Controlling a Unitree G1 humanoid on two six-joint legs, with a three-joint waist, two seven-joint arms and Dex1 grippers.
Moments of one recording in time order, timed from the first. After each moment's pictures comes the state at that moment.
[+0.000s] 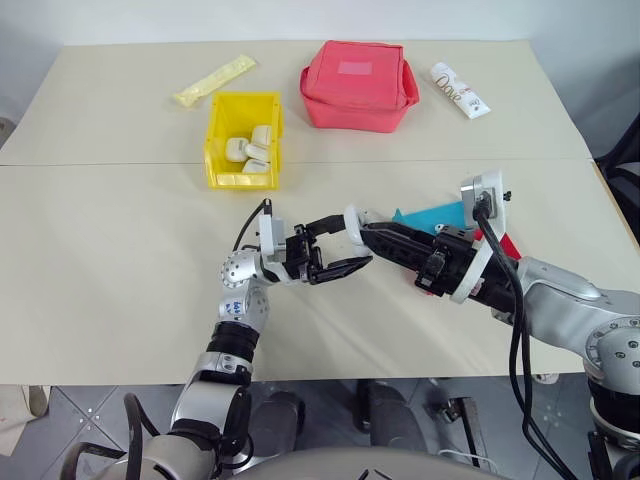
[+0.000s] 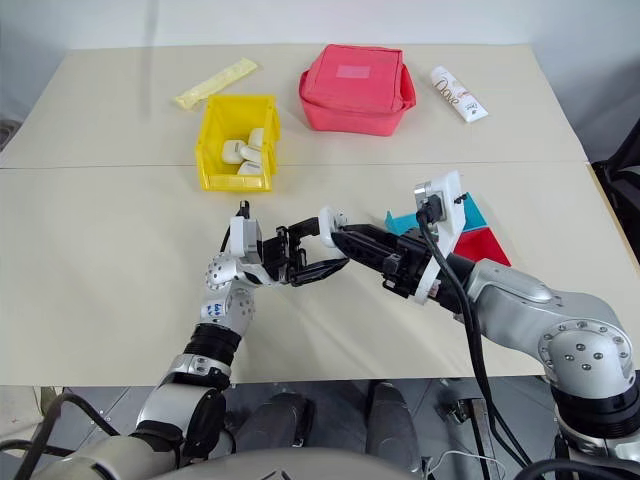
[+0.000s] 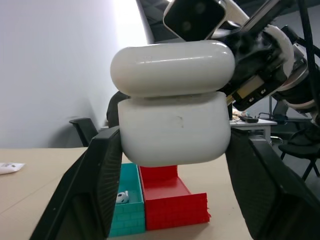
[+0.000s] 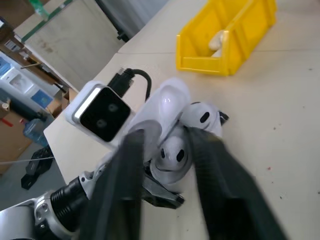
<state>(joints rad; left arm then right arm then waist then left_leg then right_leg) -0.54 -0.01 0.02 0.56 -0.47 -0.38 -1.36 -0.28 -0.74 -0.05 -0.63 1.61 0.85 -0.05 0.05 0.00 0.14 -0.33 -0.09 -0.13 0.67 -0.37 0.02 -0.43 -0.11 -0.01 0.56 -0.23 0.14</state>
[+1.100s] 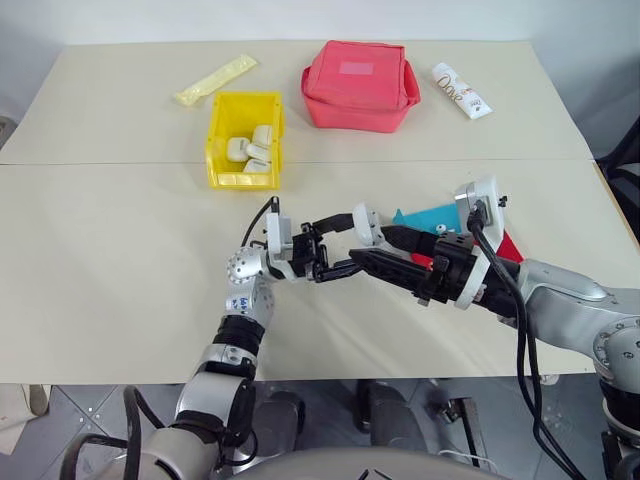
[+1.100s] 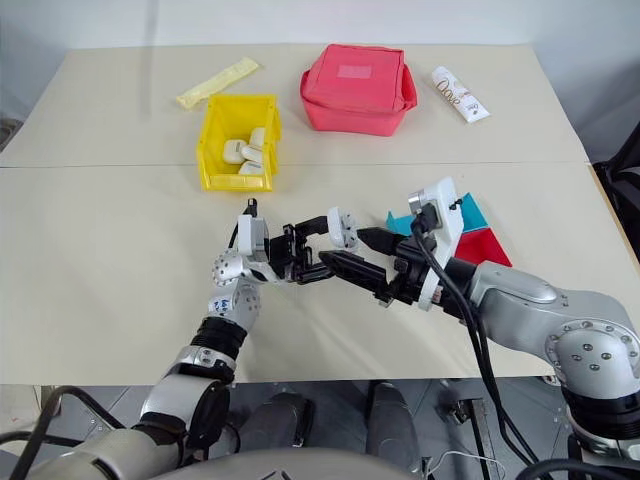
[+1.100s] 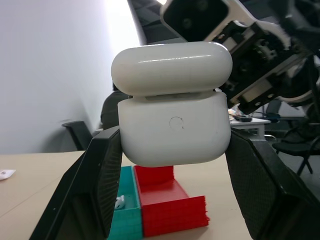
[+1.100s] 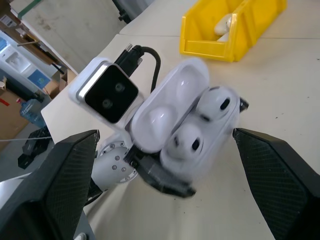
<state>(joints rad) -0.61 -0.02 0.03 0.67 -0.46 -0.44 -1.37 -0.26 -0.81 -0.07 -0.64 1.60 0.87 0.00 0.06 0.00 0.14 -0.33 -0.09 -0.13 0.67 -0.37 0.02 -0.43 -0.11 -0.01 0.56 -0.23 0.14</state>
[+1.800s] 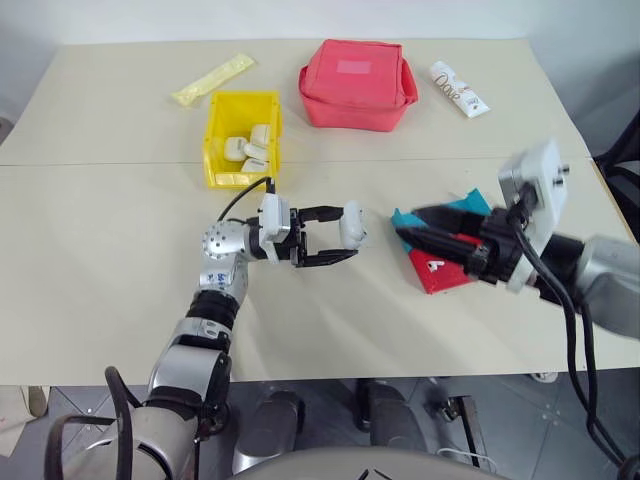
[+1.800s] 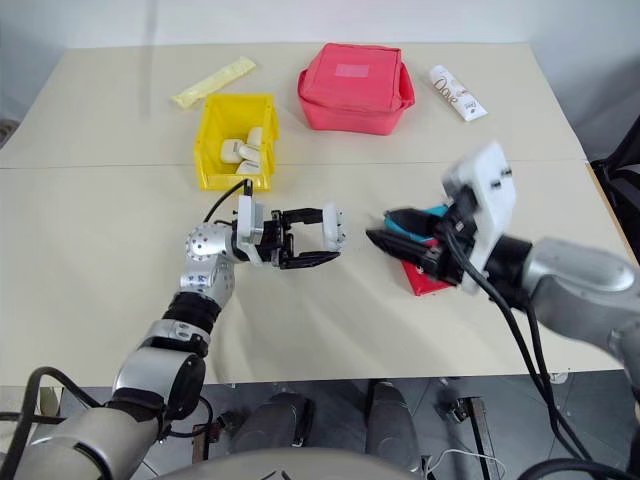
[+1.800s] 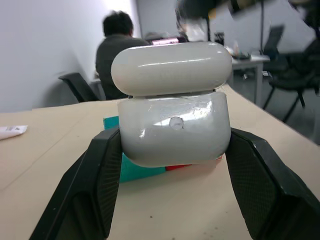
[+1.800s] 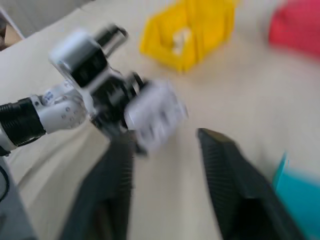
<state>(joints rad) -0.76 0.16 -0.01 0.77 -0.32 -0.43 -1.36 -0.43 -1.05 -0.15 -0.68 1.49 0.92 0.08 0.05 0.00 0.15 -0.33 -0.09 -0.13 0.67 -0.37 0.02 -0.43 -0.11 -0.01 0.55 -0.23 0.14</state>
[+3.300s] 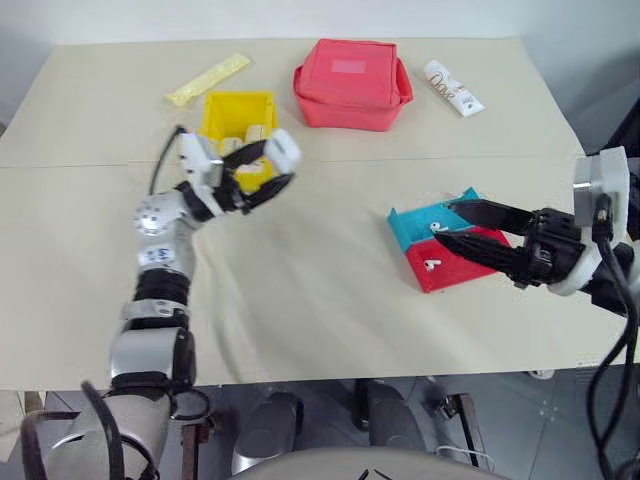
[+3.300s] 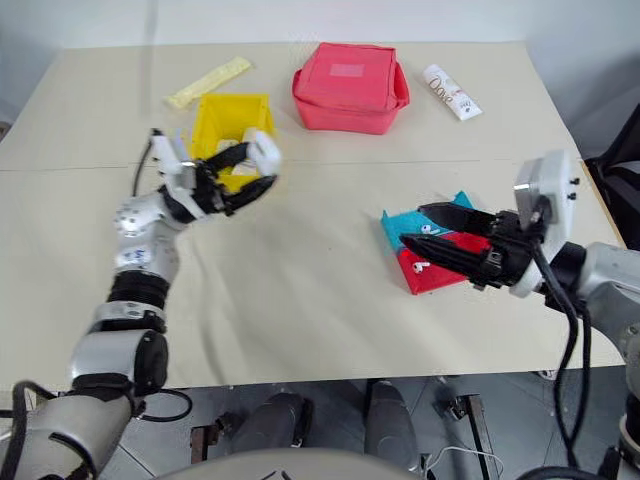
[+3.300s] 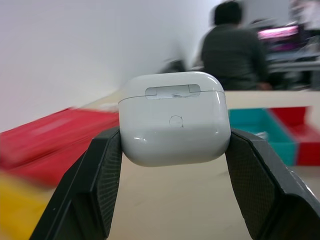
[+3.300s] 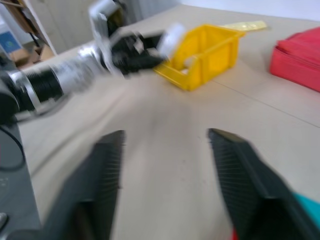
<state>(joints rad) -0.82 0.40 0.20 0.83 -0.34 -0.34 -1.08 -0.15 -0.87 -0.45 -0.55 1.06 0.86 0.76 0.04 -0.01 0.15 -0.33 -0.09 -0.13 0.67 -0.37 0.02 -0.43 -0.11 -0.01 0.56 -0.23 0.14</state>
